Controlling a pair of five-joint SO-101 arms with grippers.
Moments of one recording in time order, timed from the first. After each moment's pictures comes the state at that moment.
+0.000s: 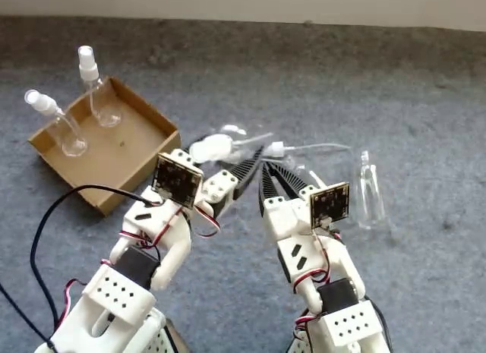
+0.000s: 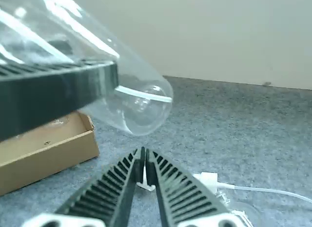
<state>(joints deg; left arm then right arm) 23.4 -66.2 75.4 2.5 3.5 -22.0 -88.4 96.0 7.6 -2.4</state>
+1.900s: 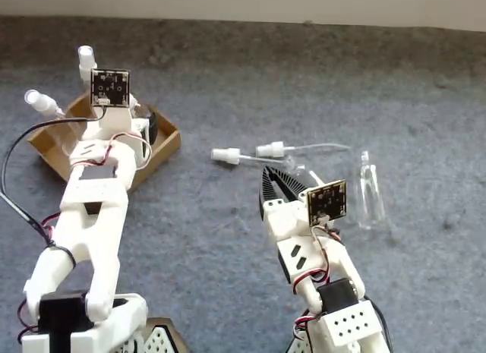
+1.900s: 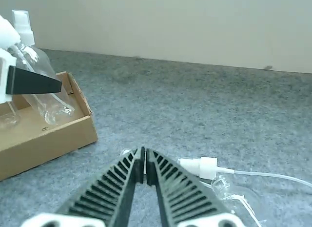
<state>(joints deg) -11.1 -17.4 48.5 10.2 -0.9 -22.0 -88.4 96.0 11.1 -2.4</state>
